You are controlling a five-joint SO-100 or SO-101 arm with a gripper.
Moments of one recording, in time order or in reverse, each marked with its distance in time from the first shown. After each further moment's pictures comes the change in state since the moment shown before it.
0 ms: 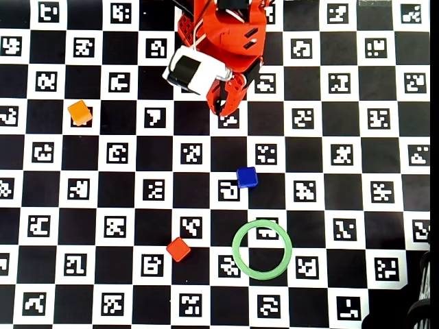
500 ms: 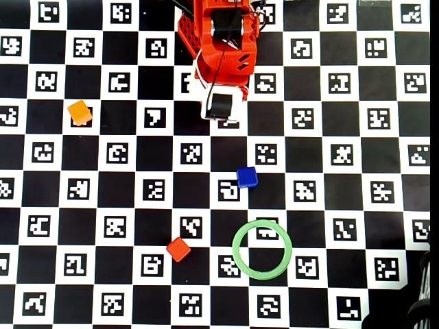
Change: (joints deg) arm -1.7 30.0 48.9 -16.5 -22.3
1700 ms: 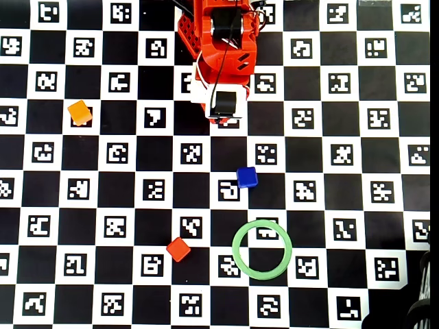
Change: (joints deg) arm 0.0 11.9 12.4 -2.8 -8.2
